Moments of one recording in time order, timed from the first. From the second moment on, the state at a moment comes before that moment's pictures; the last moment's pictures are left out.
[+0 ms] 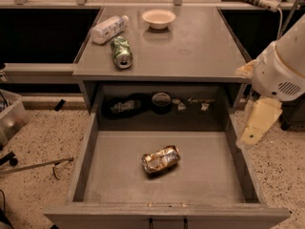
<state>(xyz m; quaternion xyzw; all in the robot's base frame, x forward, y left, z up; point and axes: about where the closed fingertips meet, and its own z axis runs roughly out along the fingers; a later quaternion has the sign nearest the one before) 0.449 -0.191 0.909 -0.62 0.76 0.02 0.17</state>
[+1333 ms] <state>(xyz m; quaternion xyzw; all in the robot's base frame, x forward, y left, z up) 0.469 -0.148 0.807 -0.60 0.76 0.05 0.25</state>
